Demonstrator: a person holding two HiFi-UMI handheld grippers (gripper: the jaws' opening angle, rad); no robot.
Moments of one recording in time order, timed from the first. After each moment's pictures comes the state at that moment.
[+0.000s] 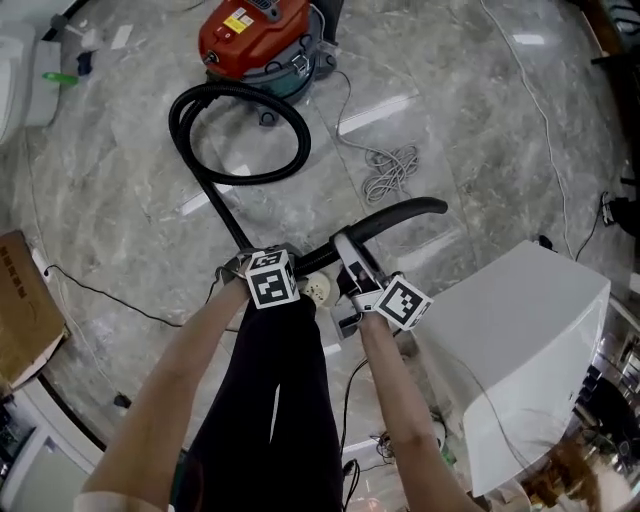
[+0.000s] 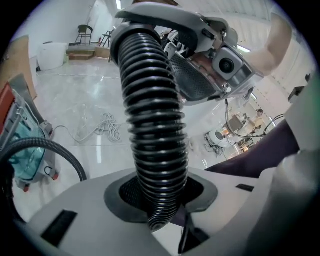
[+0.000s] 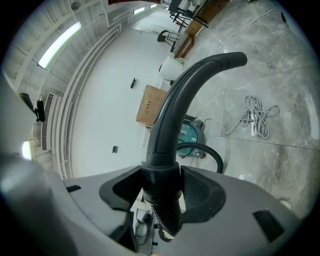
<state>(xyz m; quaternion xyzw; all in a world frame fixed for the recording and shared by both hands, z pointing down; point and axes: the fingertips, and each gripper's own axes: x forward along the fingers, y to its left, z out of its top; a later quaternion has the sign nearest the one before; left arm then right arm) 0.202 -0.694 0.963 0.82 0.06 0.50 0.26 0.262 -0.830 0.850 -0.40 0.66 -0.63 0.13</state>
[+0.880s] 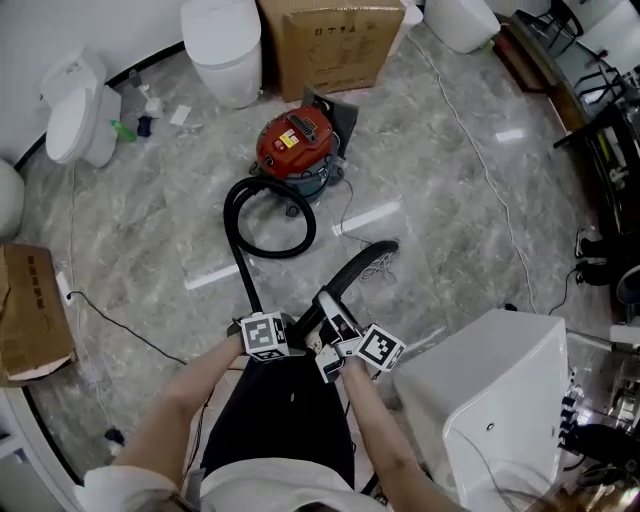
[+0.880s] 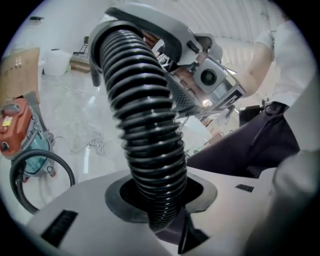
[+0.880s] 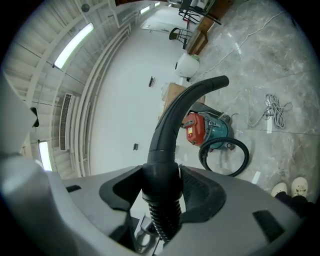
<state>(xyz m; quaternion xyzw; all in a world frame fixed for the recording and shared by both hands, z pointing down) 0.161 -0.634 0.727 0.86 0.08 0.40 0.30 0.178 -0.792 0.628 -0.35 0.68 -0.62 0.16</state>
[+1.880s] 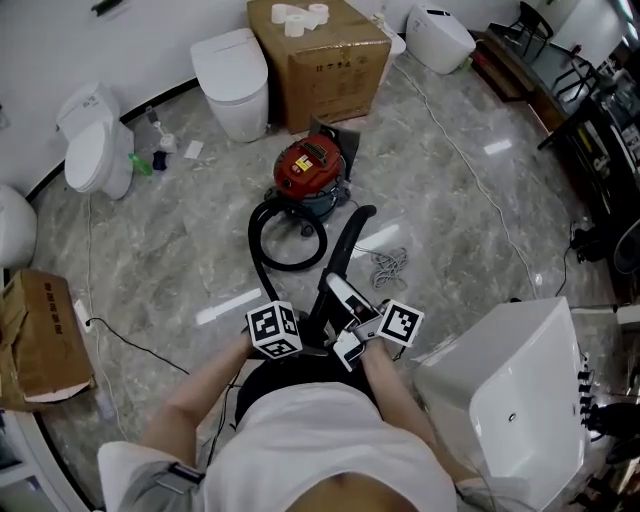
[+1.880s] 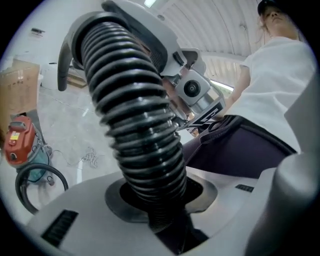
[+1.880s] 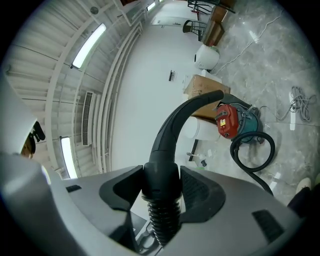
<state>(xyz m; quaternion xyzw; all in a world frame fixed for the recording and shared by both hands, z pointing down) 0.122 -0.607 0.586 0.90 0.10 0.32 0.29 0.105 -0.770 0.483 -0.26 0.75 -0.58 0.19</state>
